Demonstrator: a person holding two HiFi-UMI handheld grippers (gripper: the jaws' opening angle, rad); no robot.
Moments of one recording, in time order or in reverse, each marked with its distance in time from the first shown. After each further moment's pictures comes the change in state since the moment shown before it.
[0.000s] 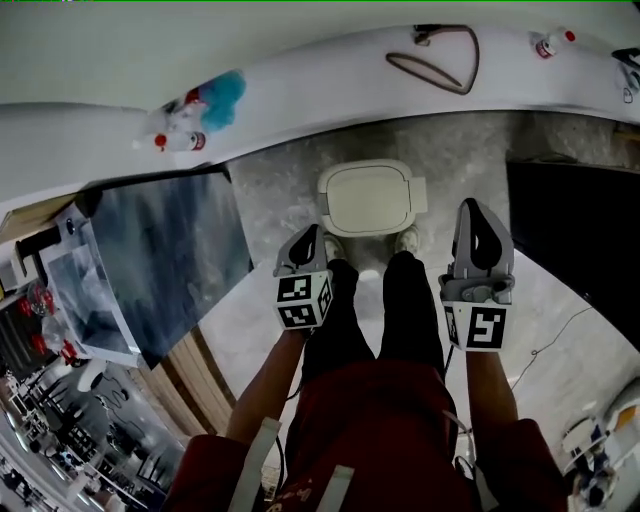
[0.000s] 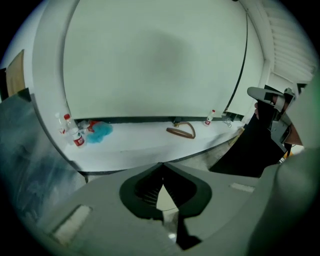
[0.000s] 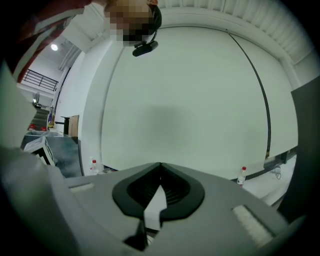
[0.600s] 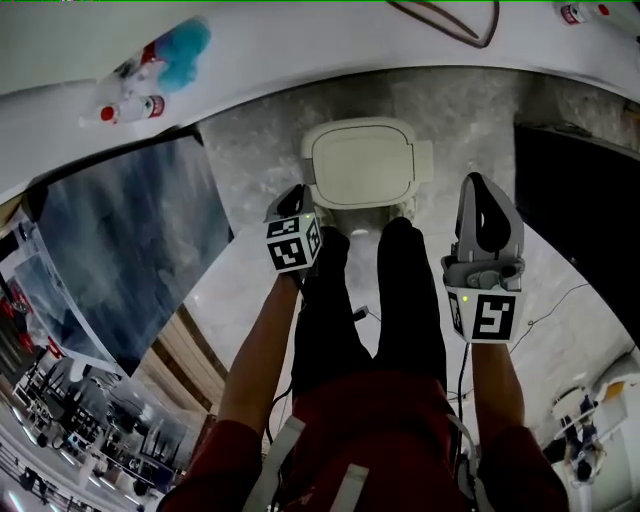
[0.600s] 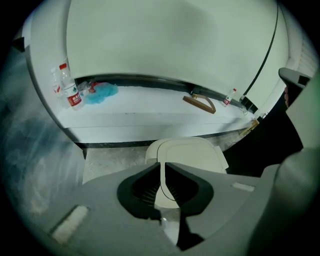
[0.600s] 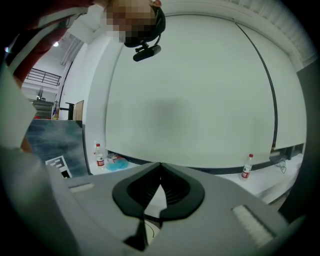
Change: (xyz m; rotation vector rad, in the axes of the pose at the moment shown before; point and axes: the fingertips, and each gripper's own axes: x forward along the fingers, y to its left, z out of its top) left arm 0.119 0.058 -0.120 -0.114 0.229 0.056; right arm 0.024 0.019 -0.093 -0.023 0.101 0.057
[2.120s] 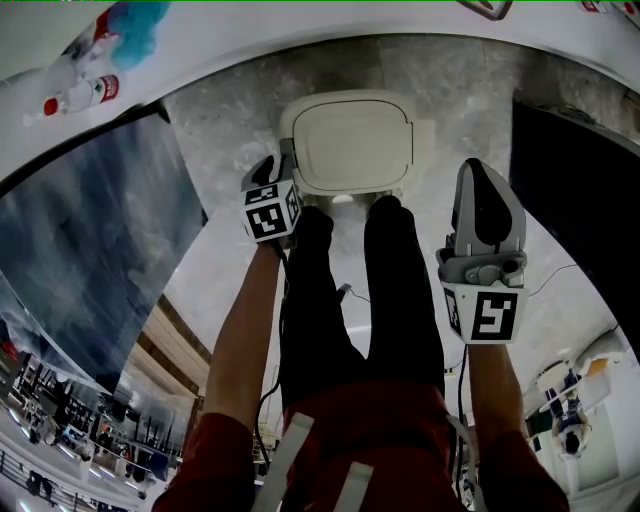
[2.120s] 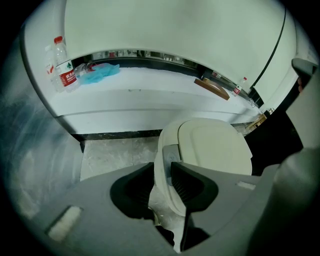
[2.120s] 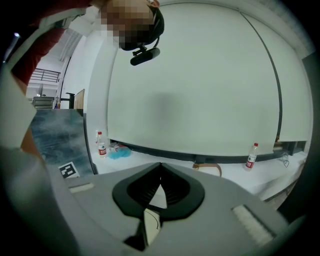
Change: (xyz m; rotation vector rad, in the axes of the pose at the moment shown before) left arm 0.081 0.044 -0.038 -0.002 0.079 0.028; right arm 0.026 0.018 -0.057 -0.004 0.106 0.025
